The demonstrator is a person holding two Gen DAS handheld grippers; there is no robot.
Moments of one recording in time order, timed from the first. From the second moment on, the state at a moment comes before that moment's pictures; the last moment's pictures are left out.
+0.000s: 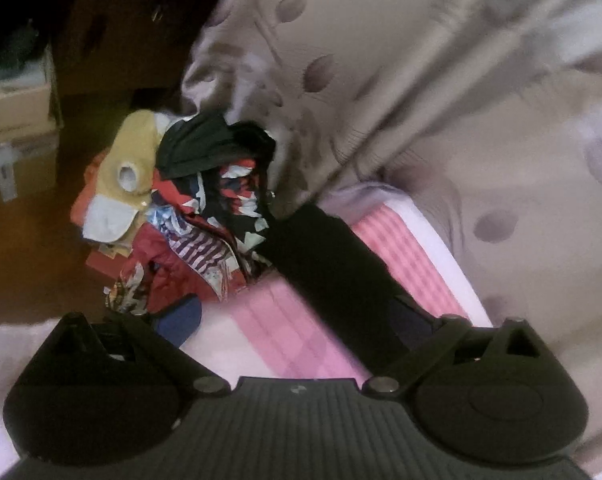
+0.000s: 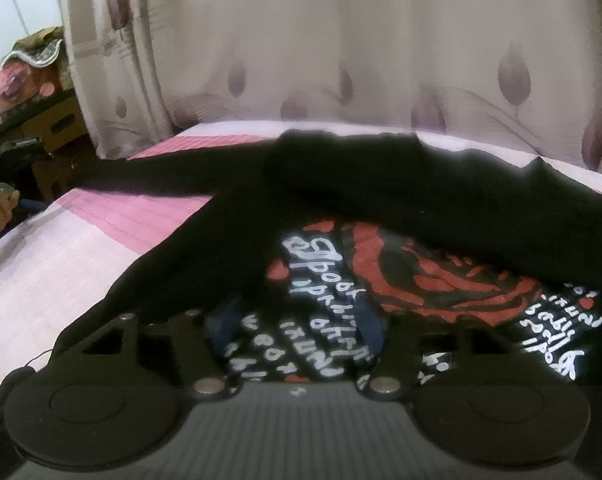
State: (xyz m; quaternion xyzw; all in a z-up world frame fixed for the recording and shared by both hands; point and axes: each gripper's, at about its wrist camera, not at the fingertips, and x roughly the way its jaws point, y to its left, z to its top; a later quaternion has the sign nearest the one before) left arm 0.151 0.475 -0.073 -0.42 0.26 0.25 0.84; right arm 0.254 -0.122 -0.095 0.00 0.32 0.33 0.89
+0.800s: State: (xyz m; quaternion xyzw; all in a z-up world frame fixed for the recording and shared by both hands) left arm 0.271 0.203 0.129 -0.27 0.21 -0.03 0.94; right arm 0.250 -0.197 -0.081 0.19 0.27 0.26 0.91
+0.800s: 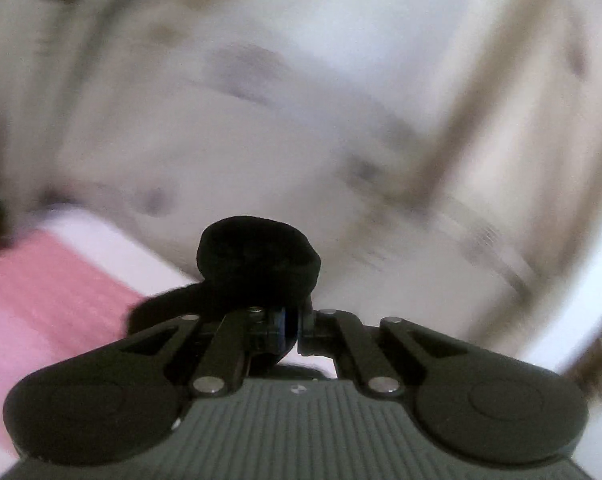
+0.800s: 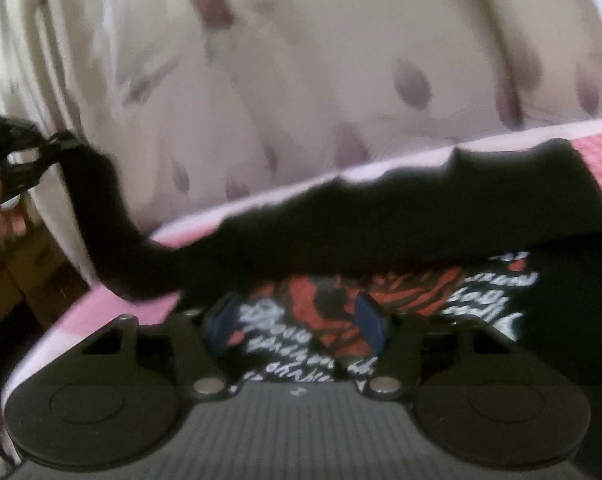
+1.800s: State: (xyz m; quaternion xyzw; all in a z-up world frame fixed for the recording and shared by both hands) left arm 0.283 -0.006 -0.009 -0.14 0.27 -0.08 0.95; right arm 0.273 -0.329 -0.076 0.25 0.27 0.19 0.91
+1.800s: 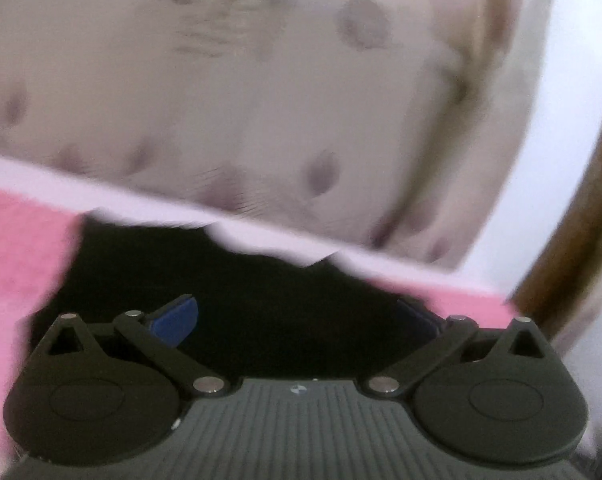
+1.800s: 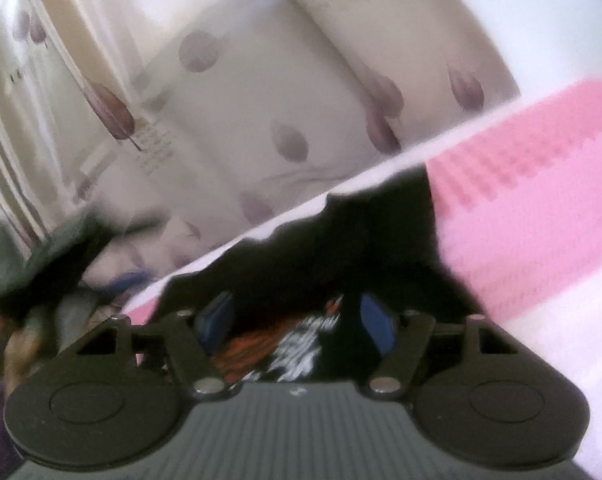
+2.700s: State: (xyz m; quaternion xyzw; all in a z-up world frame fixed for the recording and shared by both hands) left arm 0.231 0.066 -0.075 -0.18 0.30 0.01 0.94; right arm 0.354 -0.359 -0.092 0.26 0.30 0.11 0.91
